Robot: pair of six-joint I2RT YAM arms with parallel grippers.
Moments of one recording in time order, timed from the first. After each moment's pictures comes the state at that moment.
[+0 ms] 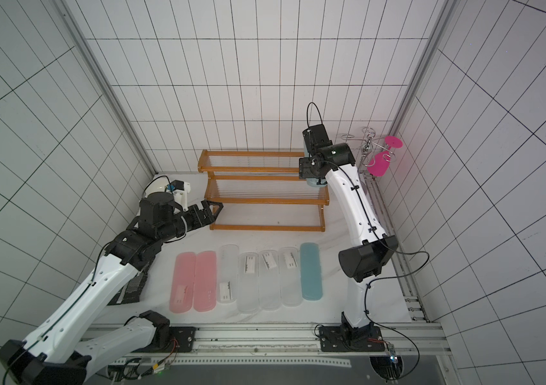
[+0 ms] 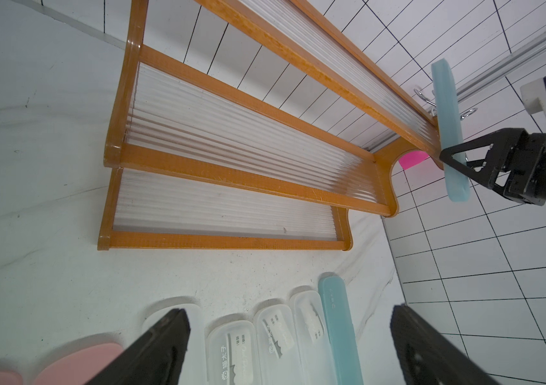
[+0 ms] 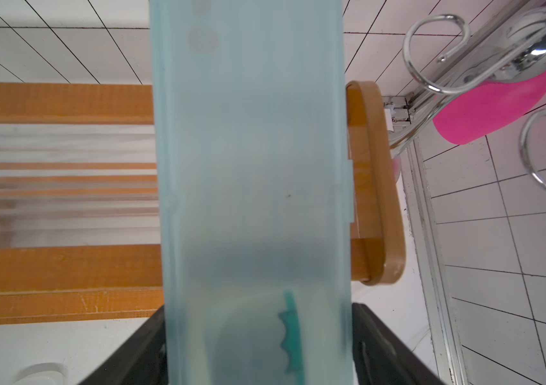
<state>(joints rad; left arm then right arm) -0.40 1.03 1.07 -0.51 0.18 -0.67 0.43 1.94 2.36 -1.31 0.30 0.26</state>
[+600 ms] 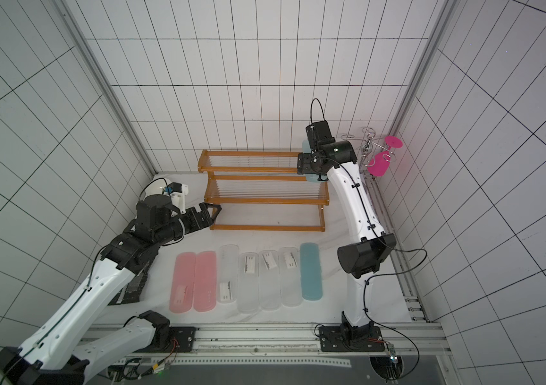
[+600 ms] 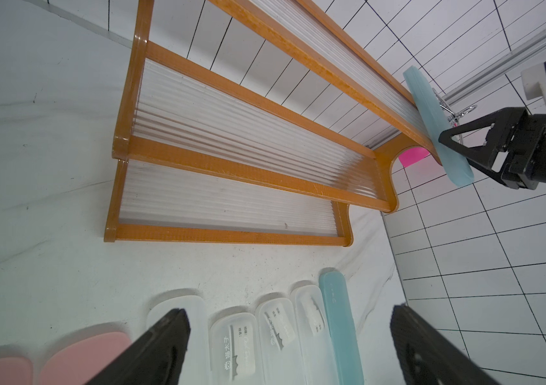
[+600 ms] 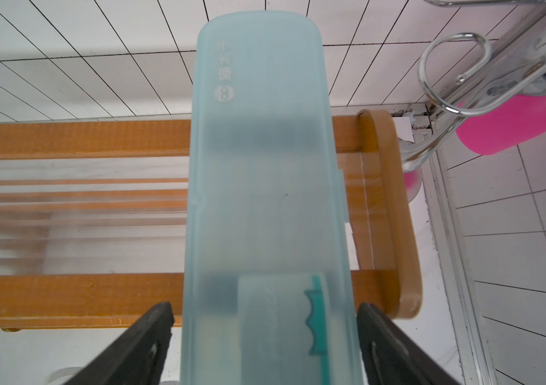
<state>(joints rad) -0.40 1.00 1.06 -0.54 0.18 -0.67 0.41 1.98 2.42 -1.30 0.23 0.26</state>
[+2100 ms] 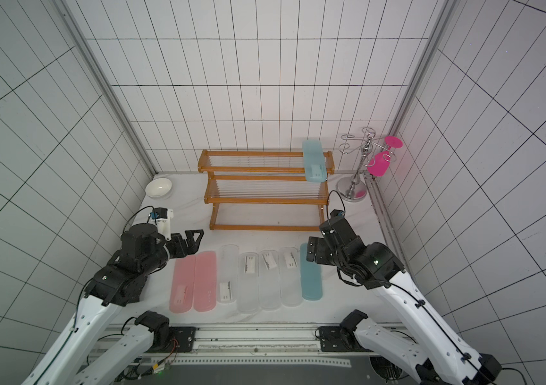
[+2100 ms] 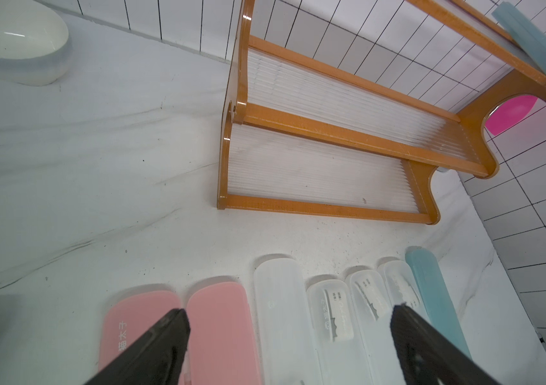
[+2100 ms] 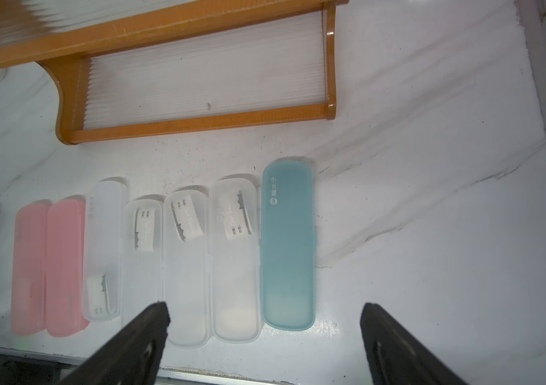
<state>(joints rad) -0.31 0.70 0.82 -0.64 0.07 -0.44 0.76 0.89 1.10 -1.16 0.23 0.66</state>
